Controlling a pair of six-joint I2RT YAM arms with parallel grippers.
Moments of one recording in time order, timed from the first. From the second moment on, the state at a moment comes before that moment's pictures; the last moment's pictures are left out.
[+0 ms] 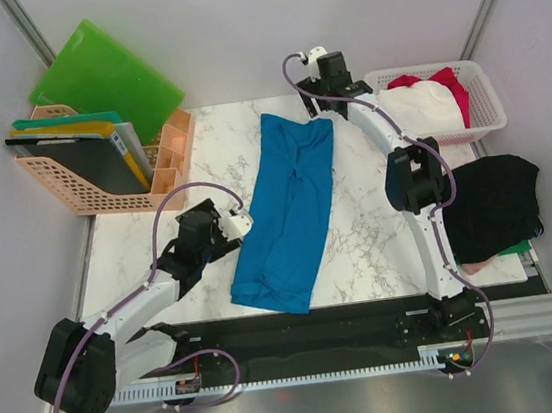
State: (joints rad) left arm -0.49 1.09 0.44 0.05 -0.26 0.85; right arm 0.32 2.43 2.30 -0.37 0.19 -0.21
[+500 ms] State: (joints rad) left arm -0.49 1.14 0.45 0.04 -0.26 0.84; right arm 0.20 2.45 2.25 -0.74 -0.15 -0.09
